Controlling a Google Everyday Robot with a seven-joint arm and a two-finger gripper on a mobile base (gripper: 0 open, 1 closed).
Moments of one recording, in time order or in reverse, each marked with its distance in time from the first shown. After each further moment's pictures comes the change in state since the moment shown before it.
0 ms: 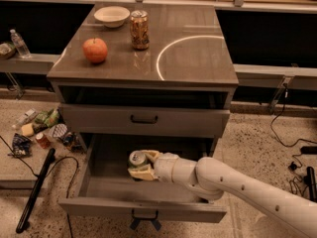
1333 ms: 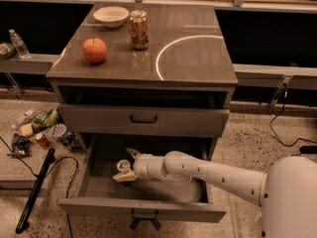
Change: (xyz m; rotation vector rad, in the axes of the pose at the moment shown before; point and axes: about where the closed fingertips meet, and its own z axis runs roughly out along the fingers) arm 0.098 -0.011 0.131 -0.117 0.116 -0.105
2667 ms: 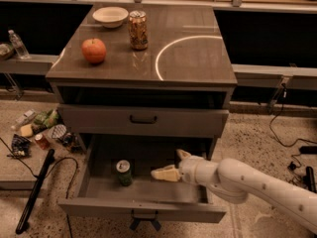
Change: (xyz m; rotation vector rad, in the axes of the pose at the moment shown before) arm -0.004 -0.026 -0.197 0.242 0.035 0.427
